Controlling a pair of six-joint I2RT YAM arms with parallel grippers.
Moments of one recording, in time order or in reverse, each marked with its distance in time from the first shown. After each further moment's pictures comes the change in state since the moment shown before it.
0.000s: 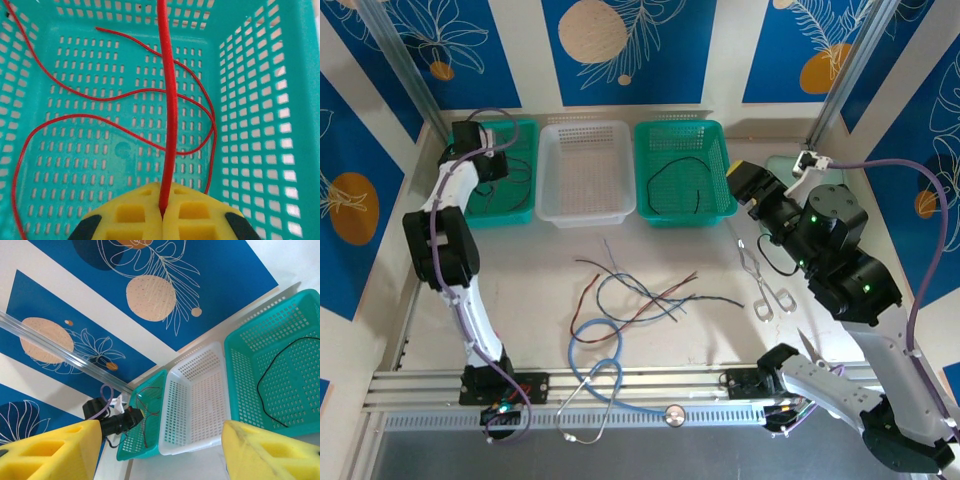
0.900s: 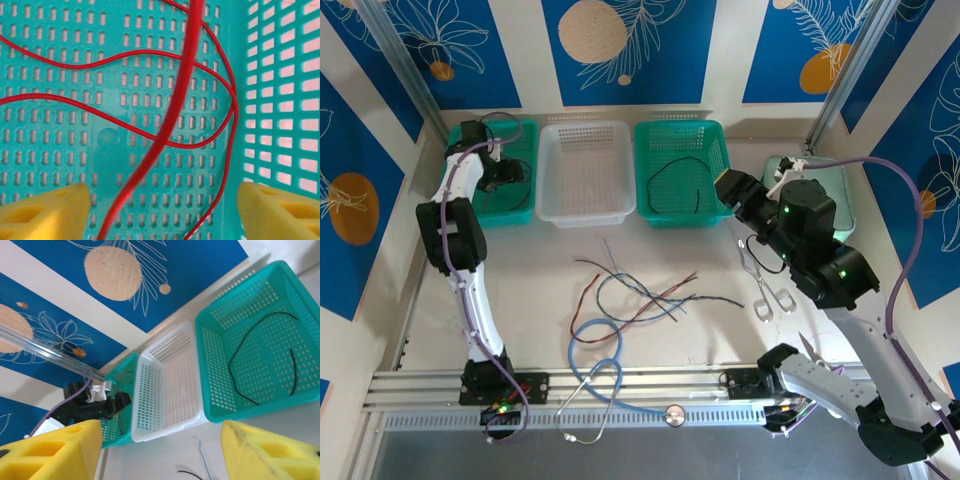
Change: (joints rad) left arm 0.000 0.181 0.217 -0.213 0.014 0.022; right arm -0.028 0.043 -0.079 -0.026 -0.013 0.016
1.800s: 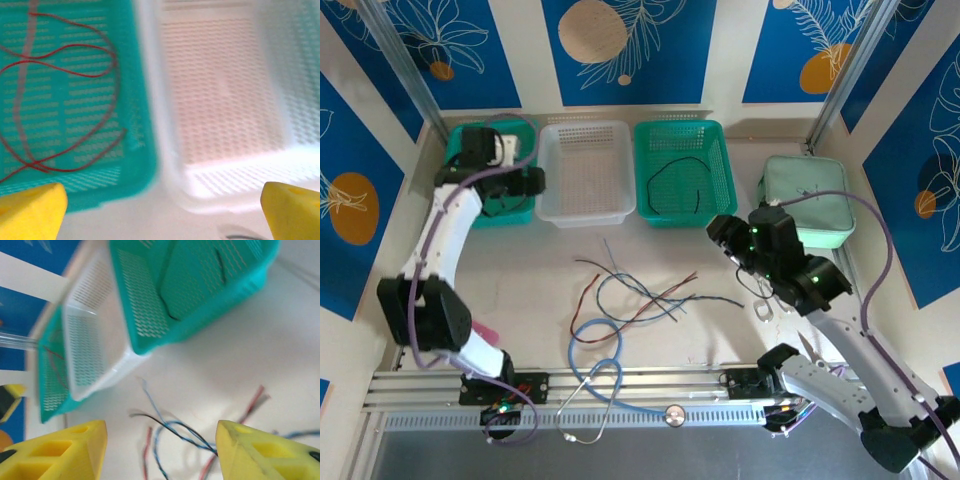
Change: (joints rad) left arm -0.230 -0.784 -0.581 0.005 -0.005 0.007; right arm 0.017 -0.035 -0.273 -0.148 -0.057 0.208
